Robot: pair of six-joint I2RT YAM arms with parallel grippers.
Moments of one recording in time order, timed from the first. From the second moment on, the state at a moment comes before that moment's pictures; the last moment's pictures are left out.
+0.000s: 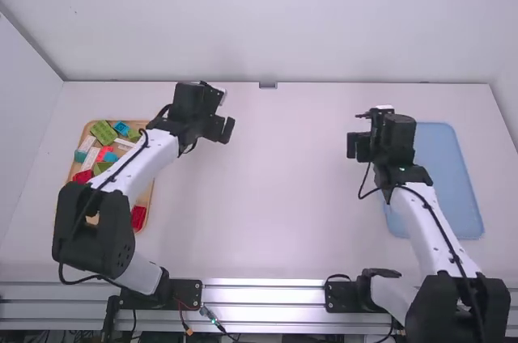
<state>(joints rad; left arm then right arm) -0.18 1.61 1.18 -0.38 0.07 0.10 0.04 1.24 0.79 -0.23 0.03 -0.13</state>
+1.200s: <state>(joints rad) 0.00 1.14 0.88 -0.11 -0.01 0.01 0.13 0.88 0.48 -0.11 0.02 -0.01</state>
